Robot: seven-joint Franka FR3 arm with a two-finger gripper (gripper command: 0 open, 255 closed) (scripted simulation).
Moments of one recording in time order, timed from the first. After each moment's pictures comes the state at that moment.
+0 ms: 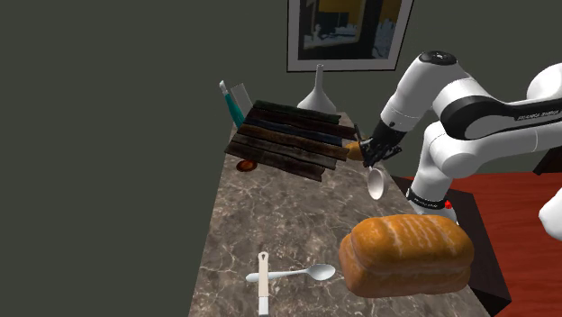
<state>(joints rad) 0.15 -1.18 0.54 -2.81 0.28 1.84 1.46</state>
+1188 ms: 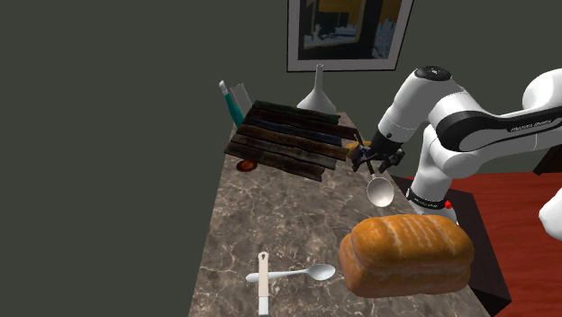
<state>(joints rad) 0.17 -1.18 0.58 -2.88 0.31 1.92 1.48</state>
